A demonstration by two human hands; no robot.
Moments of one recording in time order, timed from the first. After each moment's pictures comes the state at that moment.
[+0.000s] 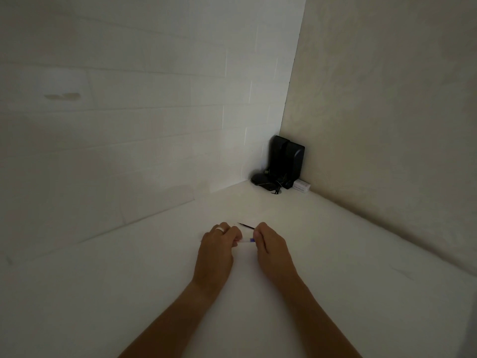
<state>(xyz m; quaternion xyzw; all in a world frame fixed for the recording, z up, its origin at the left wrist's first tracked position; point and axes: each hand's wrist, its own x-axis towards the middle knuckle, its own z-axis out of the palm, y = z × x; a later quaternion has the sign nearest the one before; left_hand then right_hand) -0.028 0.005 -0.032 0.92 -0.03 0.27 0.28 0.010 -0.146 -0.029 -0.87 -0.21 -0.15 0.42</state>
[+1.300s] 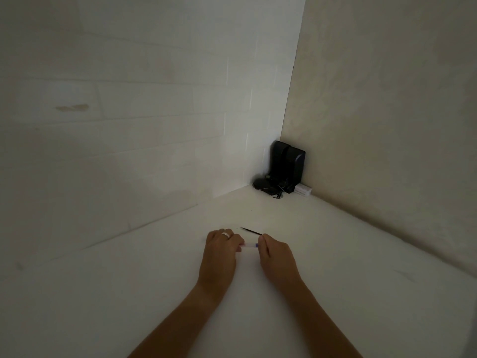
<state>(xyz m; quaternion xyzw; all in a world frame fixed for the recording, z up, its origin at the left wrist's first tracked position) -0.031 0.004 -0.028 0.92 -0.05 0.32 0.23 0.013 -0.147 -0.034 -0.92 -0.17 -0.15 0.31</state>
